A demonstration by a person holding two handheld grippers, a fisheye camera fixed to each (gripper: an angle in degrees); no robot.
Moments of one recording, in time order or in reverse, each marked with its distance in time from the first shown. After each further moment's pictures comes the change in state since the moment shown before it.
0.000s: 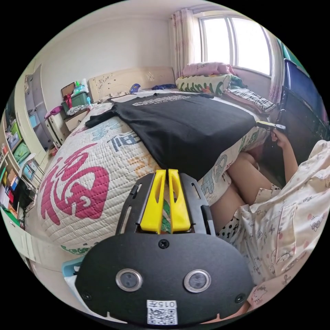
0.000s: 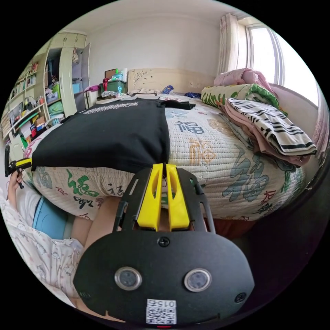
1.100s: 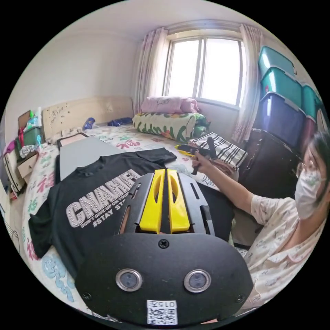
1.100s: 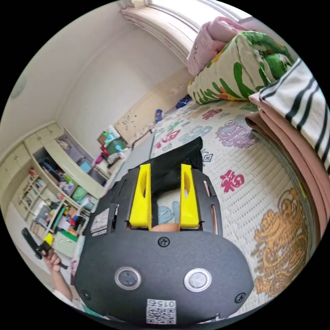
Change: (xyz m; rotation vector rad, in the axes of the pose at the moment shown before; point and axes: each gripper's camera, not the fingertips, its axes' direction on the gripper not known) left arm 0.041 -0.171 0.305 0.236 0.367 0.106; right arm 0.253 -0.490 0.108 0.156 -0.374 0.569
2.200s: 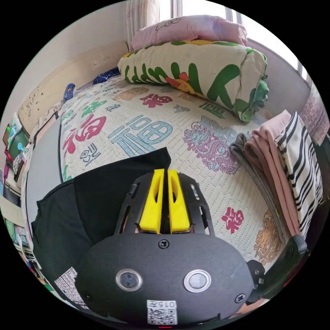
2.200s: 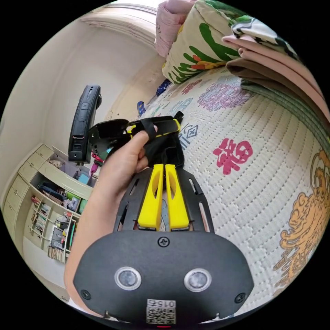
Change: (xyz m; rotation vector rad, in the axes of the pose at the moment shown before) left arm -0.092 -0.157 0.634 -0.492 -0.182 -0.012; right arm 0.039 -0.042 0.085 -0.080 0.001 0.219
